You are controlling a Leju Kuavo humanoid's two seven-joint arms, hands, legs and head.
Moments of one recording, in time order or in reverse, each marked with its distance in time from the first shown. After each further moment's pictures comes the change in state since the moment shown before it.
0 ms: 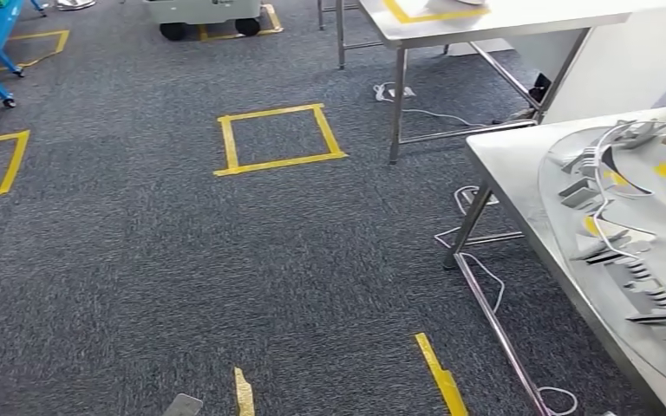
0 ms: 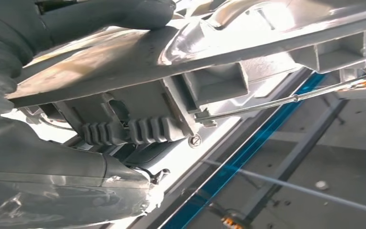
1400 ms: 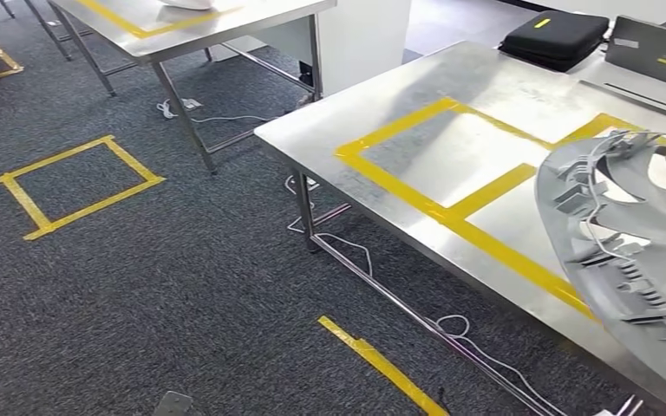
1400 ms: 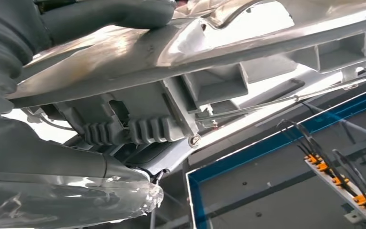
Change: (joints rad) left arm -0.011 -0.001 0.029 0.000 0.028 -0.002 0.002; right arm 0.022 0.002 -0.011 -0.006 0.035 0.000 0.022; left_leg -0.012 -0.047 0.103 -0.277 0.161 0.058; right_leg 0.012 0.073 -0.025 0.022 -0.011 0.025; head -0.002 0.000
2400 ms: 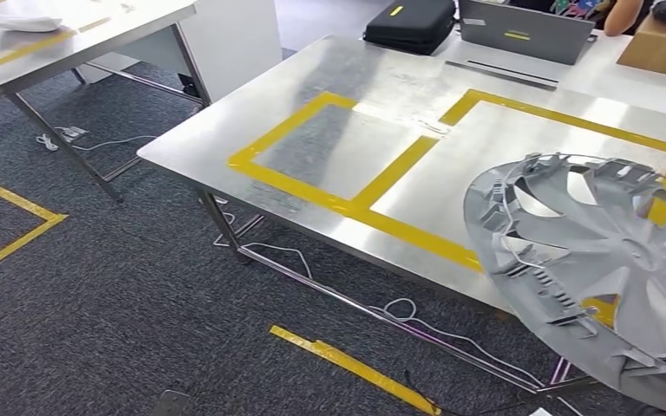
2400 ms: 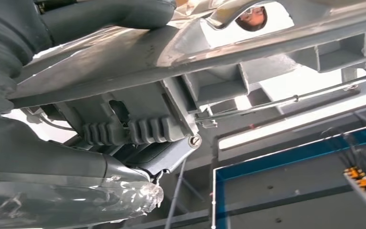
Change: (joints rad) left arm -0.008 0.001 0.026 0.000 0.010 -0.001 0.010; right arm 0.031 0.003 0.109 0.064 0.110 0.000 -0.010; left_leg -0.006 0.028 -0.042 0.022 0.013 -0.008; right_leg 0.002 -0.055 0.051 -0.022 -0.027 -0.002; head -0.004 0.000
